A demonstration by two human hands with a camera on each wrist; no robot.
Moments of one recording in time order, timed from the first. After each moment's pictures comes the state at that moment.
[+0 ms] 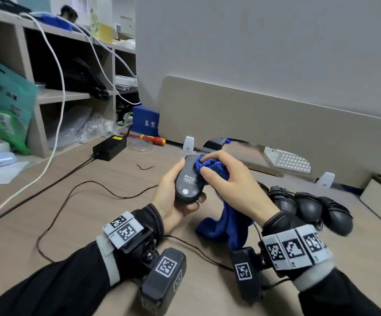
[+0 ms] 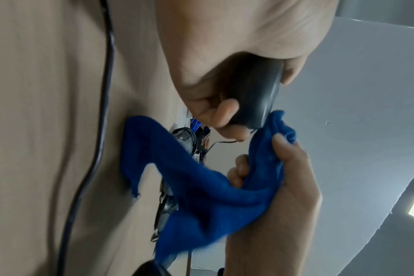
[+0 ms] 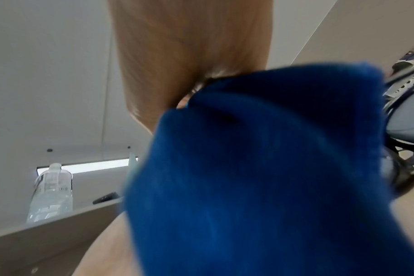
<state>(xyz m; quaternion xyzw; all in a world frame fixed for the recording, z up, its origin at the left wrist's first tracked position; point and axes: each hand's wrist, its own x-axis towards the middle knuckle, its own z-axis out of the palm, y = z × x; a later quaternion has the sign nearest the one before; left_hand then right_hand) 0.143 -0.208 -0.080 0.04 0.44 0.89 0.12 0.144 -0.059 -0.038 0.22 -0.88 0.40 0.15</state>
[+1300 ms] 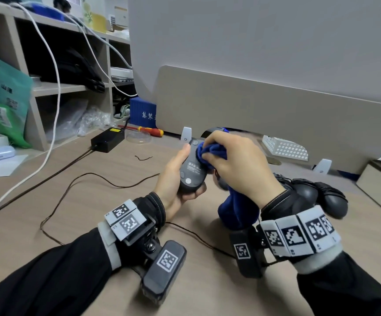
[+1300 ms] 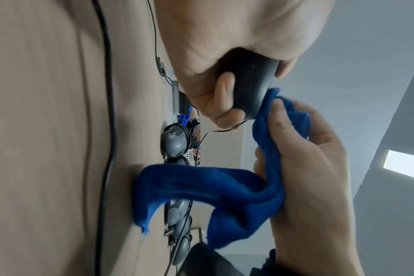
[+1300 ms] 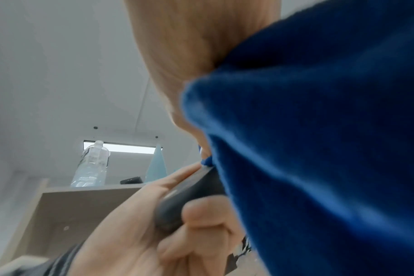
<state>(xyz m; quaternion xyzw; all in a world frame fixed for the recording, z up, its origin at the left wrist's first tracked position) 0.153 -0.198 -0.075 0.07 0.47 0.88 0.06 0.165 -0.063 -0.015 0.20 -0.92 0.22 0.25</state>
